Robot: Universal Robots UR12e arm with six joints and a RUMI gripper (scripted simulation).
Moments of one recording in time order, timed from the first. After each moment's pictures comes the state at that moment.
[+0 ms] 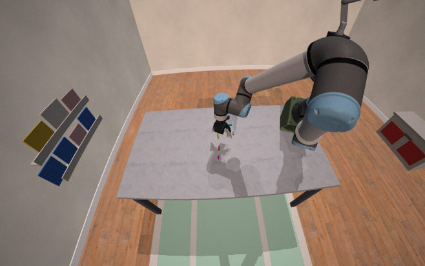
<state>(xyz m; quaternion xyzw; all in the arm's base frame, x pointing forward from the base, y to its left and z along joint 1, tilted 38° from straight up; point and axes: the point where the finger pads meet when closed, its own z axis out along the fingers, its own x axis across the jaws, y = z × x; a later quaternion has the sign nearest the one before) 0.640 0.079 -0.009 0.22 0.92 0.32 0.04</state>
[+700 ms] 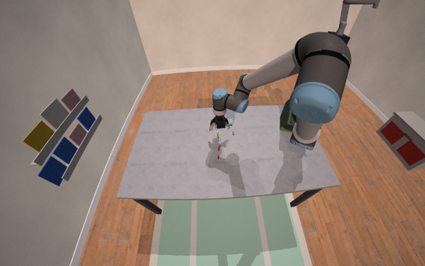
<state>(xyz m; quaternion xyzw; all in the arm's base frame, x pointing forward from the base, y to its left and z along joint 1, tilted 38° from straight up) 0.655 0.037 -0.034 -0.02 0.95 0.30 0.12</state>
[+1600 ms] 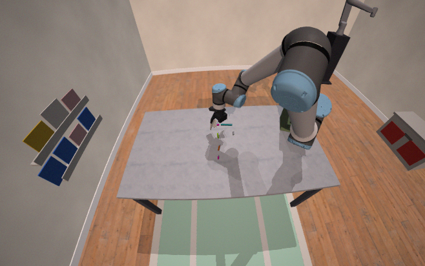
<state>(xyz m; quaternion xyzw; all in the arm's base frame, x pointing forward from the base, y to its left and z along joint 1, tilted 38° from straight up) 0.668 -0.010 -0.063 -0.31 0.90 0.25 0.20</state>
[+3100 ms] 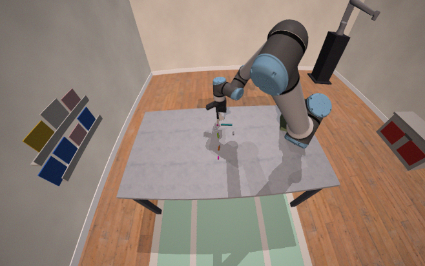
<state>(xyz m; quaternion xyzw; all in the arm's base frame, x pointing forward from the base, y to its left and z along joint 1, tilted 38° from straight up) 0.670 -0.068 -0.103 -0.67 0.67 0.14 0.29</state>
